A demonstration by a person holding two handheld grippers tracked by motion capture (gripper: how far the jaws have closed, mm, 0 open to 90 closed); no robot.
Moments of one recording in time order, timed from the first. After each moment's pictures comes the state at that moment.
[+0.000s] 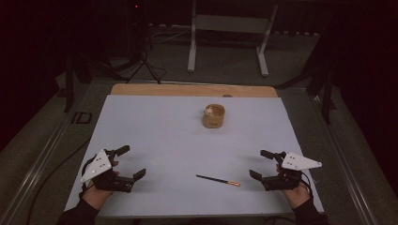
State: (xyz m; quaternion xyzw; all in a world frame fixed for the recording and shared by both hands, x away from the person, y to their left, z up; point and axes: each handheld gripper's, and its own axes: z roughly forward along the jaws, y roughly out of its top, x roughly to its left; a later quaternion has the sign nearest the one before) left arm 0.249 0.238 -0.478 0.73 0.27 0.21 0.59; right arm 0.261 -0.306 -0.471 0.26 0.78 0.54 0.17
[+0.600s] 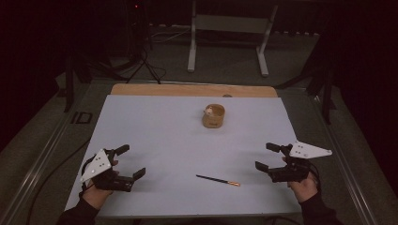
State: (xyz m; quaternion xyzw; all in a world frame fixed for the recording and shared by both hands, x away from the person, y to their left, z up) left arm 0.249 0.238 -0.477 0.73 0.27 0.21 0.59; right arm 0.271 -0.314 -0.430 0.28 0.79 0.53 0.14
